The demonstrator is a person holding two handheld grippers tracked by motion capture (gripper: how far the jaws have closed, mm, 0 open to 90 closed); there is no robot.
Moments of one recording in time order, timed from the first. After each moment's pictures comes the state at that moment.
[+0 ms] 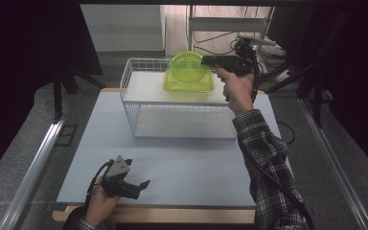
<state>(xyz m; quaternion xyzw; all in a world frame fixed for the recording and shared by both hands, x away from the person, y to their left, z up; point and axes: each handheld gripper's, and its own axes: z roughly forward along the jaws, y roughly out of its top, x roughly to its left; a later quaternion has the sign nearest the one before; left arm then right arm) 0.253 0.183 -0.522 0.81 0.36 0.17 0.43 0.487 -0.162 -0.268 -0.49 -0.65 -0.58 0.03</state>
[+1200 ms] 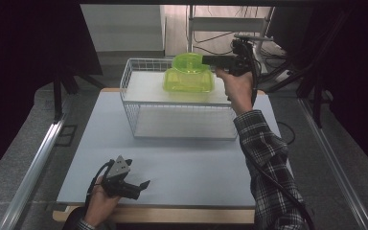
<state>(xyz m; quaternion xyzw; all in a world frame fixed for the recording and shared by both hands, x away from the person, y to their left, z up) 0.252 0.182 -0.523 0.81 0.36 0.17 0.43 0.488 -0.157 -0.265 -0.49 -0.68 -0.54 -0.07</state>
